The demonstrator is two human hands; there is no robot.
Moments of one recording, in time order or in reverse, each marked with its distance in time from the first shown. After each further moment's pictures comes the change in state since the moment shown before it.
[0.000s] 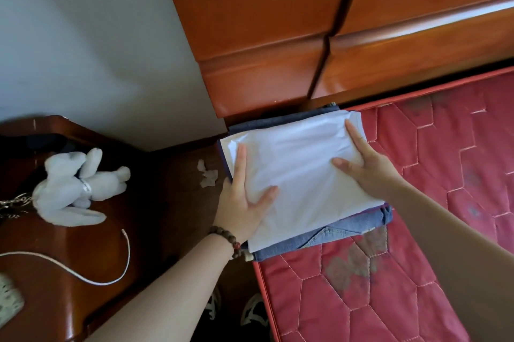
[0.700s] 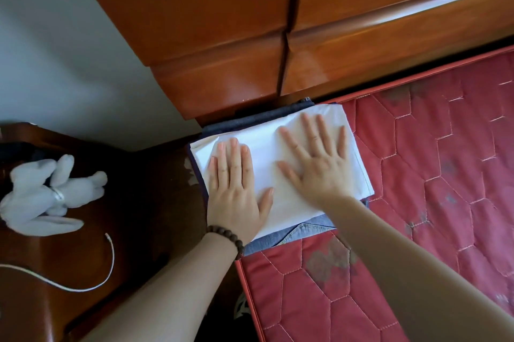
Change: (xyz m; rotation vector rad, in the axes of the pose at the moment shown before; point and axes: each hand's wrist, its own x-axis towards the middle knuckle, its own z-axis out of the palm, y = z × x) left_hand 0.010 0.009 0.036 0.942 0.181 0.315; right_hand 0.000 -0.009 0.056 -0.740 0.424 -0.403
